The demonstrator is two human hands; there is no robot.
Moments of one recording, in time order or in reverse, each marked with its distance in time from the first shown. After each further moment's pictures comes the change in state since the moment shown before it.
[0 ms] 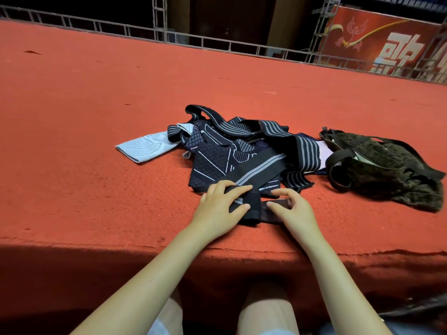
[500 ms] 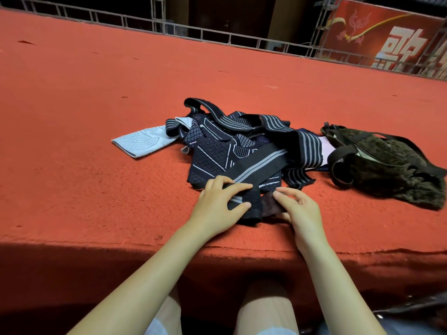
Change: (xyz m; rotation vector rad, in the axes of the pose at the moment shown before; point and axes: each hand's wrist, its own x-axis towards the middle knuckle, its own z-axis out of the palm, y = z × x) left_hand 0.000 -0.002 0.001 -0.122 0.032 0.003; right_hand -0.010 -0.014 0.006 0.490 0.093 0.145
